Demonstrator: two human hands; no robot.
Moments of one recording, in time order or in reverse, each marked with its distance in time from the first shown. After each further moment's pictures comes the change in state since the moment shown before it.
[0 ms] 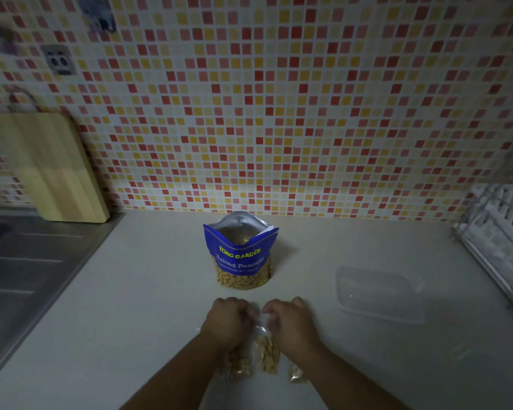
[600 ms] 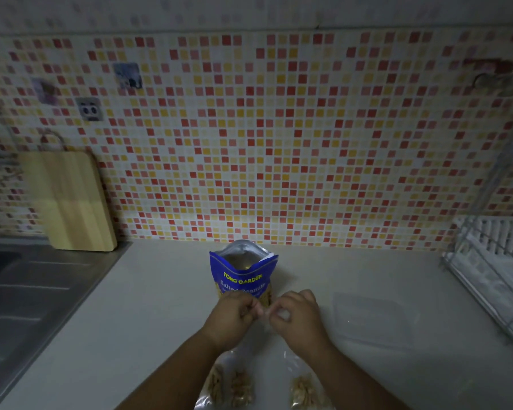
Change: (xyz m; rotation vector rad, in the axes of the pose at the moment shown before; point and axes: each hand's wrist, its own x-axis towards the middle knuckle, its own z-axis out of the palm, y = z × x) left_hand -0.006 0.034 -0.062 -0.296 0.157 0.274; right_hand 0.017 -0.024 -0.057 0.156 0.260 -0.049
